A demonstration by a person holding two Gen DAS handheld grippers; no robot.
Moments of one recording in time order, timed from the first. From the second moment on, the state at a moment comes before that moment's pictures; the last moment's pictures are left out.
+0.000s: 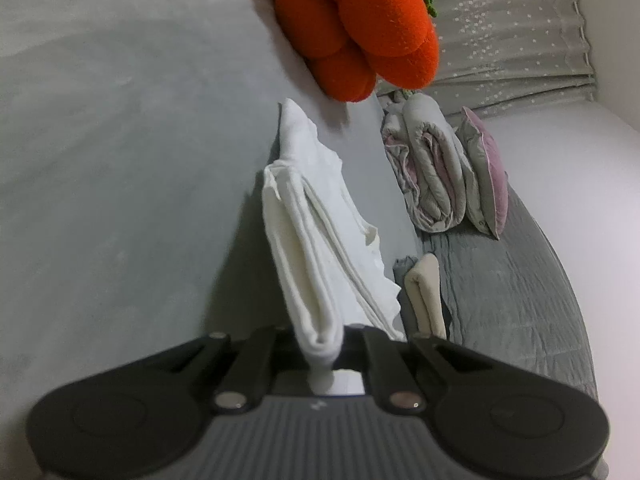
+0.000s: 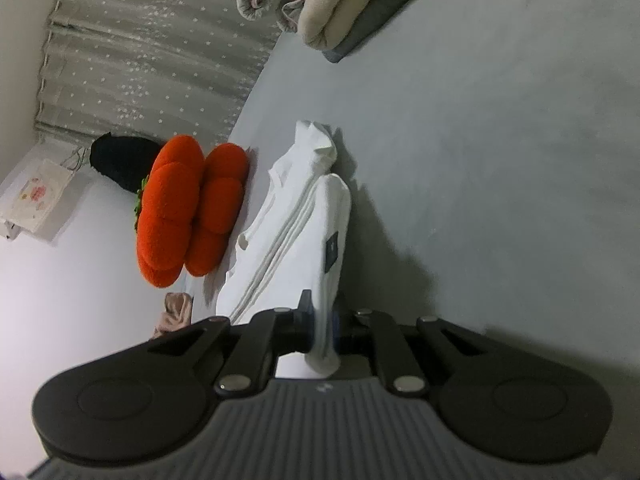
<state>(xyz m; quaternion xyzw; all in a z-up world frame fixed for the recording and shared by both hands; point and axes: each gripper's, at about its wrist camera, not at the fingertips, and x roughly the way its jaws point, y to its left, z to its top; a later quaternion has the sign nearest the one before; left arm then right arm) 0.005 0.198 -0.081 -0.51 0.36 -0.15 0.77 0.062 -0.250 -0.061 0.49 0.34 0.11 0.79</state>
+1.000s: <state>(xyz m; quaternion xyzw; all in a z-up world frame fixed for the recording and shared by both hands) -0.027 0.205 -0.110 -0.42 0.44 -0.22 0.76 0.027 -0.257 -0.083 0.48 0.40 0.14 0.77</state>
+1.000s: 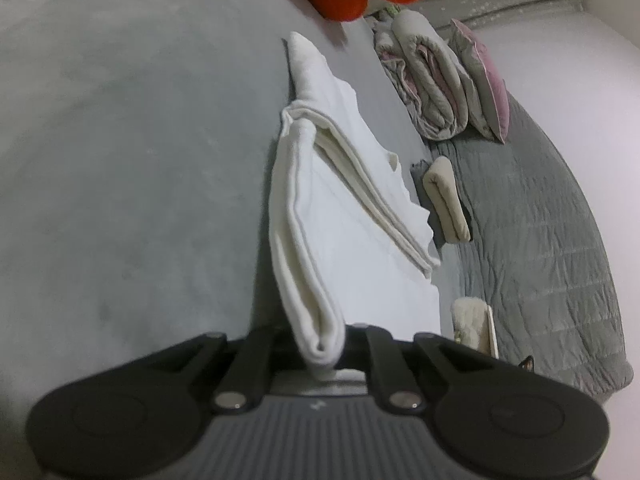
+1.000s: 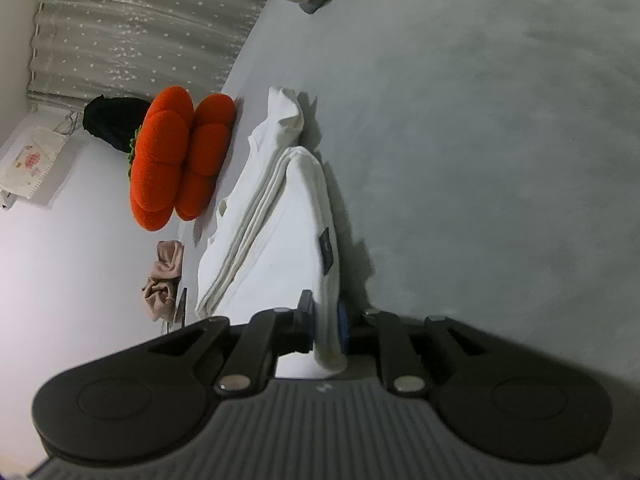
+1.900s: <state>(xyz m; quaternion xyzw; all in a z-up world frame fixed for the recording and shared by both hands) -0.027 0.207 -0.094 -0.43 0.43 -0.27 0.75 0.021 -0.259 -0.068 0.50 0.40 0.19 0.75</state>
